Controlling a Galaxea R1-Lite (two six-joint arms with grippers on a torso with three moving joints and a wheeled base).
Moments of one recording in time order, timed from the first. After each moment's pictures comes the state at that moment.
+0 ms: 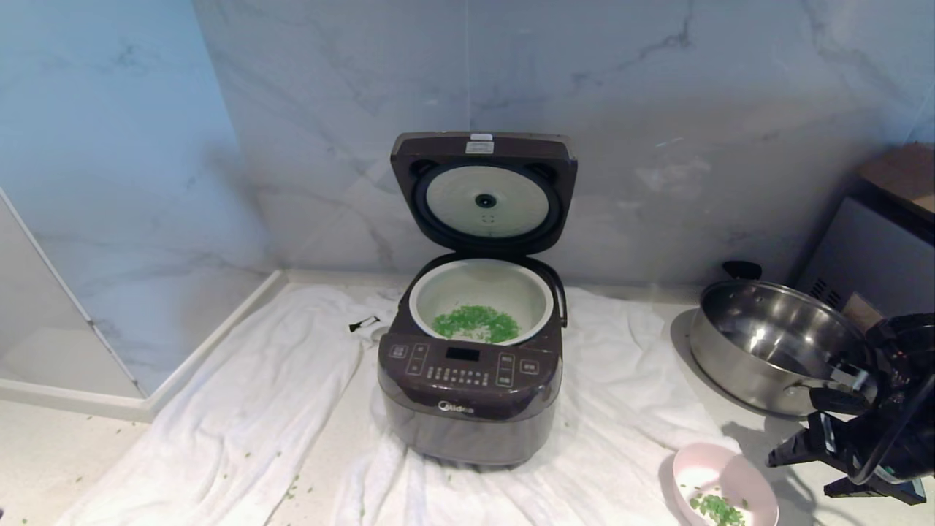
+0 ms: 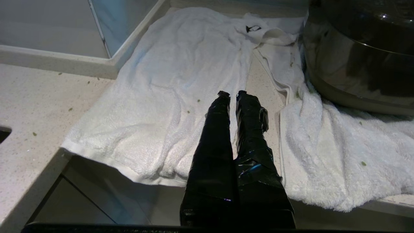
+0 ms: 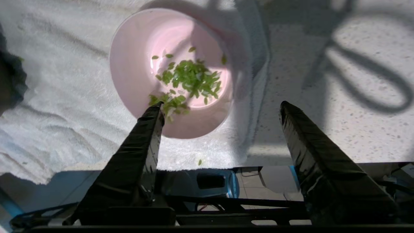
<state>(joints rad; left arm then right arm) 0.00 0.02 -0.06 0.14 0.01 -0.03 -0.26 1.70 -0.69 0.30 0.27 0.20</state>
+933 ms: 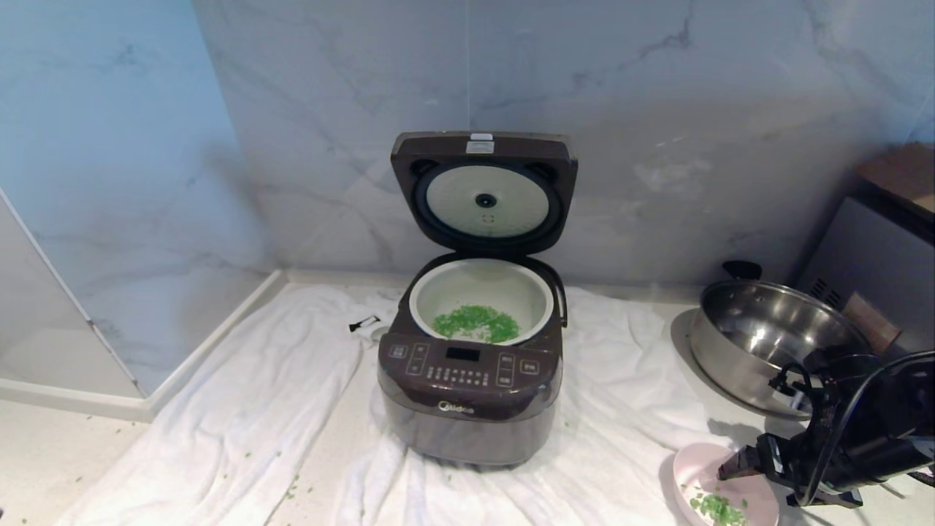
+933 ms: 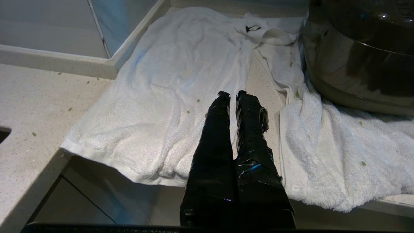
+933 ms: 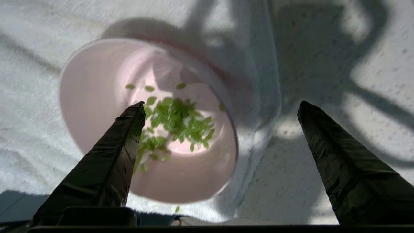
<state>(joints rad) 0.00 0.02 -0.06 0.14 0.01 -0.03 -0.20 1.93 -0.60 0.00 0.25 0.12</state>
